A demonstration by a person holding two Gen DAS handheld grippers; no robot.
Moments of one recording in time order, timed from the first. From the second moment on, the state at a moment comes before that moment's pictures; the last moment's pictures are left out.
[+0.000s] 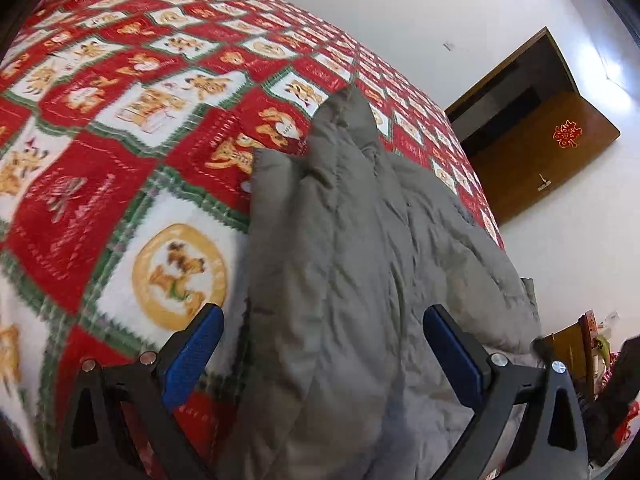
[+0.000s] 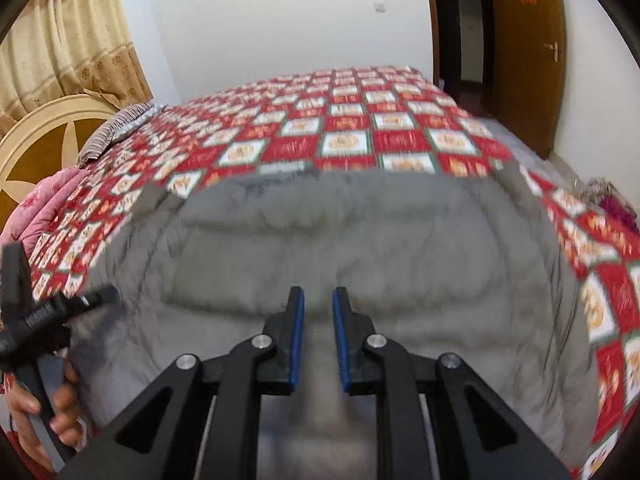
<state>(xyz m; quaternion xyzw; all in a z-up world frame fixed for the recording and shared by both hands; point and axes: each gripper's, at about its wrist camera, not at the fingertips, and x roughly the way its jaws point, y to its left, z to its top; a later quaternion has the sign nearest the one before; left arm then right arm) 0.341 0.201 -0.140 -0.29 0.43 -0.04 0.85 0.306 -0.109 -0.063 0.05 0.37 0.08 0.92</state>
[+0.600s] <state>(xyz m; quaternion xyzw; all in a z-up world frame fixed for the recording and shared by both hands) 0.343 0.183 -0.144 -0.35 0.37 -0.11 0.85 0.365 -0.092 -0.138 0.10 0.41 0.10 0.90</state>
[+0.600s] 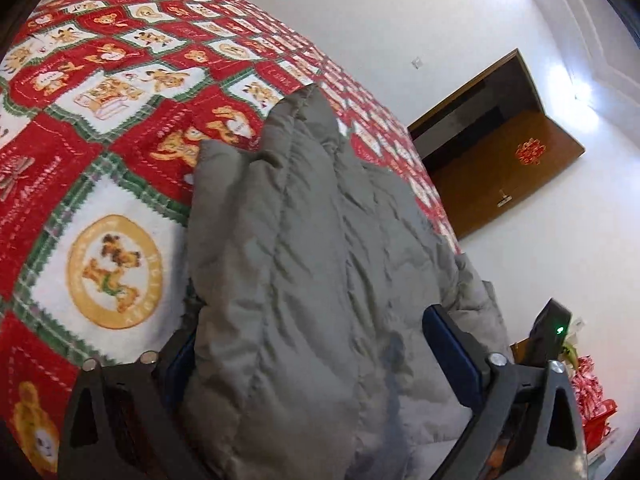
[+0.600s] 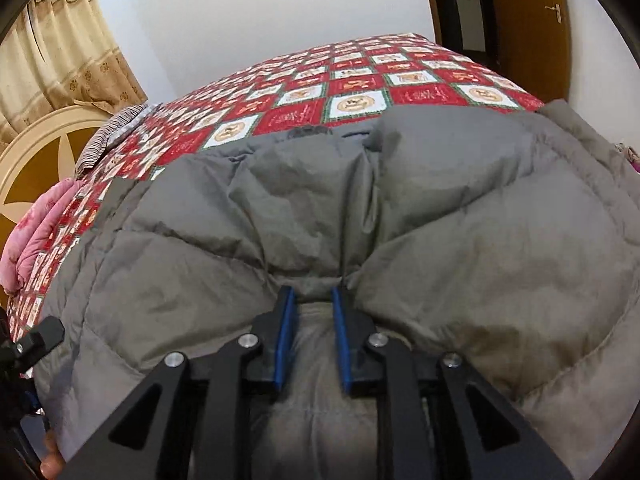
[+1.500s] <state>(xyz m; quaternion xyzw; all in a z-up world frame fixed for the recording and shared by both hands) 0.280 0.148 -0.017 -0.24 0.28 -0.21 0.91 0.332 -0.005 -0.159 0.31 0.45 0.25 0.80</state>
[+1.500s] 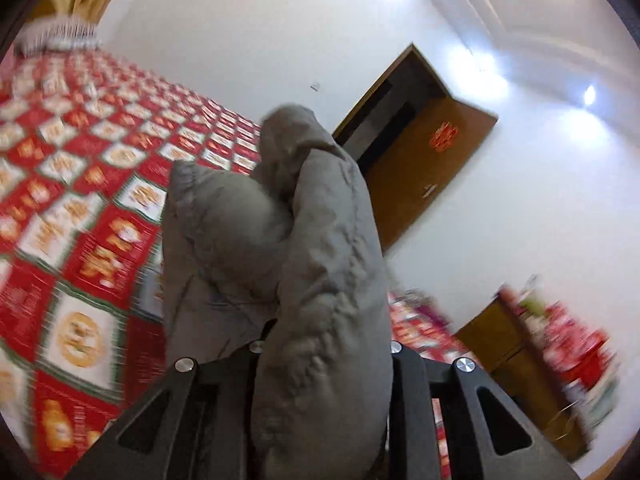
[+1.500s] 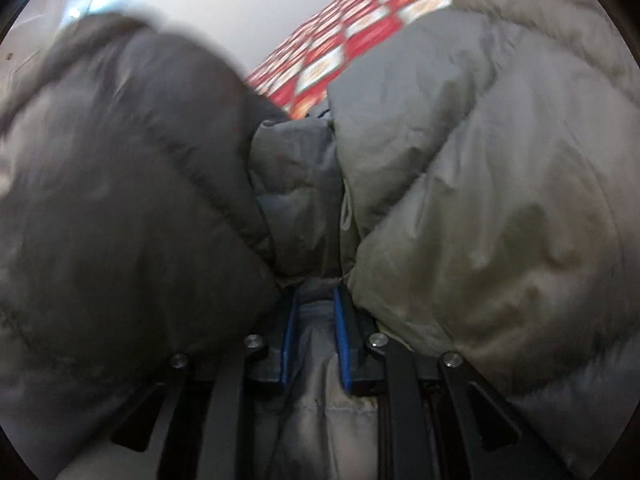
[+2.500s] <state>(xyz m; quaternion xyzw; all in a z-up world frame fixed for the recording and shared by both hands) 0.270 -0.104 -0.131 0.26 0.33 -0.15 0.90 0.300 -0.243 -0.148 0.31 0.42 0.14 0.84</state>
